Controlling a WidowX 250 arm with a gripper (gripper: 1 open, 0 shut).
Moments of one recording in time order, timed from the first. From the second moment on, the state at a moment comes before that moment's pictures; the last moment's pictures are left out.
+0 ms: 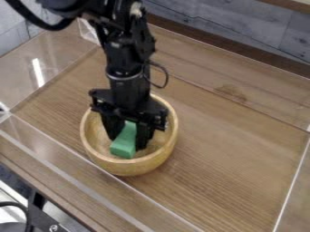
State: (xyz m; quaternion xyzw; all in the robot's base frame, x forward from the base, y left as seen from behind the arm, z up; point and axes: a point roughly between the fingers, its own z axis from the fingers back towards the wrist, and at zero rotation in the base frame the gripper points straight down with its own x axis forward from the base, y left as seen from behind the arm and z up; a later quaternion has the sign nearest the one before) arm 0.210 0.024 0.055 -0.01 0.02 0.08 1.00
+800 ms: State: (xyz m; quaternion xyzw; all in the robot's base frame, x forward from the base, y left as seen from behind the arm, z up) arm 0.216 0.022 0.070 -0.03 0.02 0.09 0.99
